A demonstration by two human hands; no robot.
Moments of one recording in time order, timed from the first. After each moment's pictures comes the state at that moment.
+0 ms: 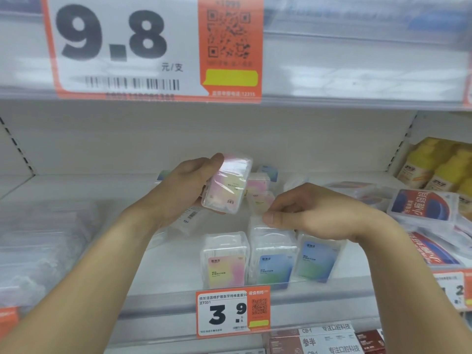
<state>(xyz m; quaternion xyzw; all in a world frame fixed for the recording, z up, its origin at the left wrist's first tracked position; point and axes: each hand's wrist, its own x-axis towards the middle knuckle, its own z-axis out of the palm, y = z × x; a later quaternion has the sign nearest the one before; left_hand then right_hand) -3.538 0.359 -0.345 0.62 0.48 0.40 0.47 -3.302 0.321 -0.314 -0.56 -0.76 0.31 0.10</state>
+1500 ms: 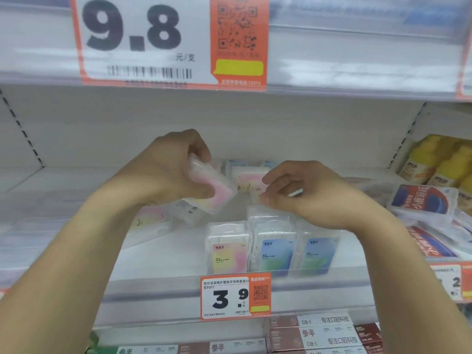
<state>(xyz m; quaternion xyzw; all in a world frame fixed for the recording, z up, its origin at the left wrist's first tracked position) -3.558 0.321 -0.300 0.74 0.59 0.28 0.13 -3.309 0.318 -0.313 -0.54 -0.76 0.28 0.24</state>
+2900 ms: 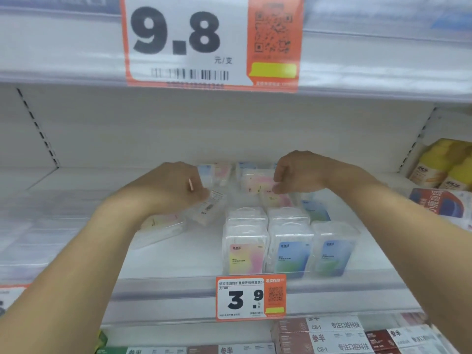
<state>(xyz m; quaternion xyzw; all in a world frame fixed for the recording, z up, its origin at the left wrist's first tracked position) -3.582 0.325 -0.319 0.73 0.66 0.11 0.15 -3.327 0.403 -0.312 -0.59 -0.80 0.10 -0.01</state>
